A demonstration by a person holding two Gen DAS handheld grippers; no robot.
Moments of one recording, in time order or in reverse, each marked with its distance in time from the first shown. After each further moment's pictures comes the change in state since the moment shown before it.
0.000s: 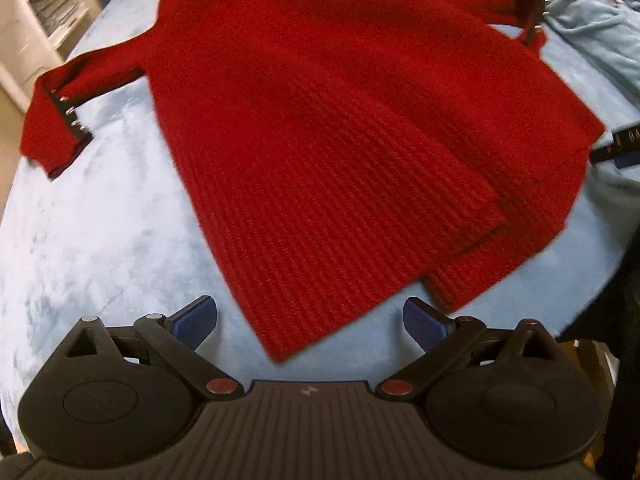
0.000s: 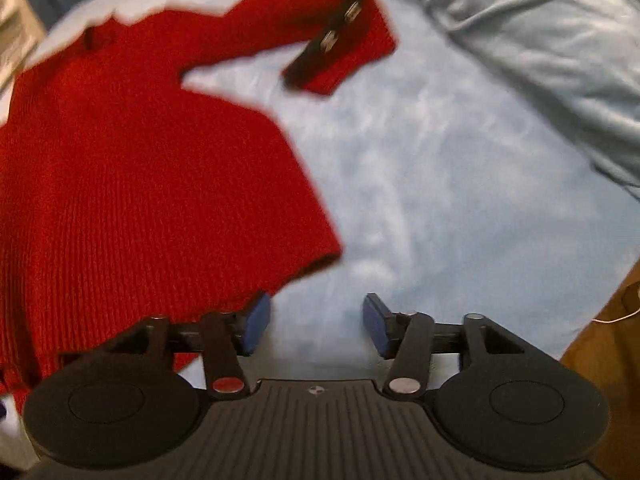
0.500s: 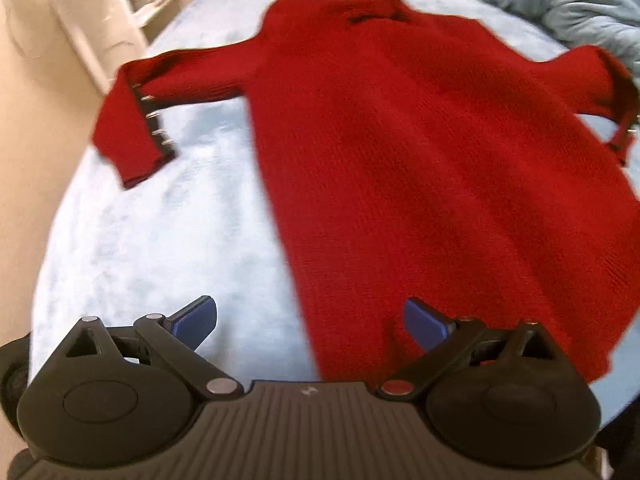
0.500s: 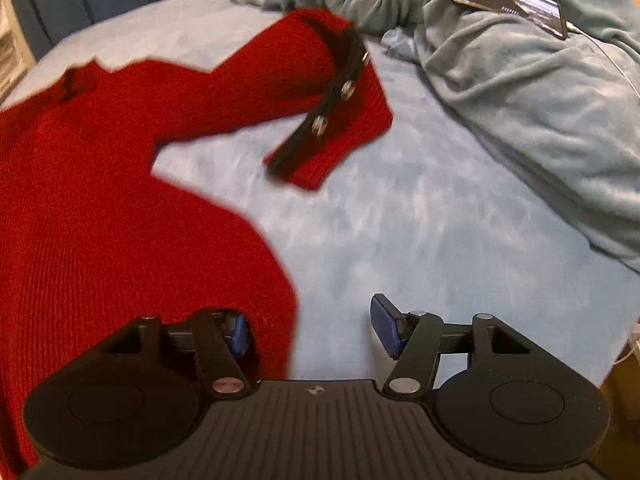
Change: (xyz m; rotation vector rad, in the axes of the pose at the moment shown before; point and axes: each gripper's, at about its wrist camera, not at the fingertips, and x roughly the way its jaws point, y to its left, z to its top) left arm -0.007 0.043 0.058 -0.203 -0.045 0.106; right arm -0.001 -0.012 0.070 0.060 -0.221 -0.032
